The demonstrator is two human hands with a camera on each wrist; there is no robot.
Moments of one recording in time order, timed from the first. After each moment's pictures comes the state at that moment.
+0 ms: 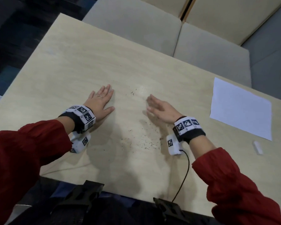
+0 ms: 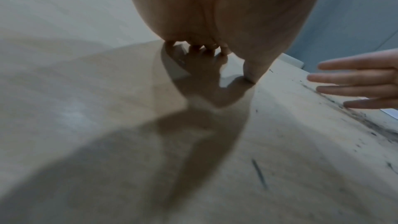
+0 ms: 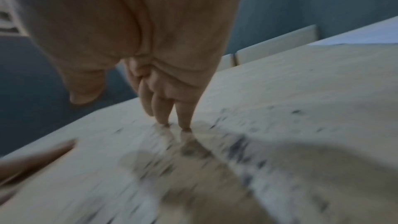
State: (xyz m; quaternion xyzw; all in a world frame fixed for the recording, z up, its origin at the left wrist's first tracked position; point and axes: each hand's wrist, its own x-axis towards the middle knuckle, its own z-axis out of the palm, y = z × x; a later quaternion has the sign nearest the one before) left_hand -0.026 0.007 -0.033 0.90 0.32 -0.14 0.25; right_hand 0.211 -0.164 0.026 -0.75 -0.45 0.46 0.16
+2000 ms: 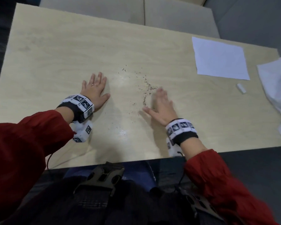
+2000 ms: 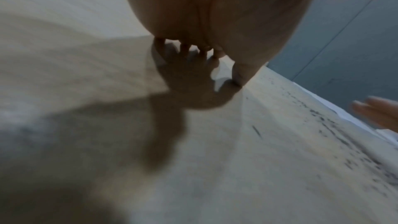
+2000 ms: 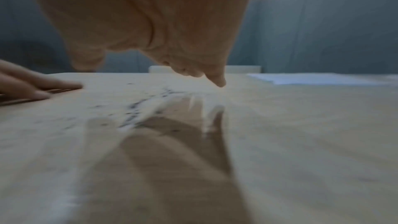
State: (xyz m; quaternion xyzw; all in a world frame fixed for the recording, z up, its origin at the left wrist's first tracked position) left_hand -0.049 0.006 -0.036 0.93 0.25 -0.15 0.22; right_hand 0.085 -0.246 0.023 -0.89 -0.33 0.33 0.05
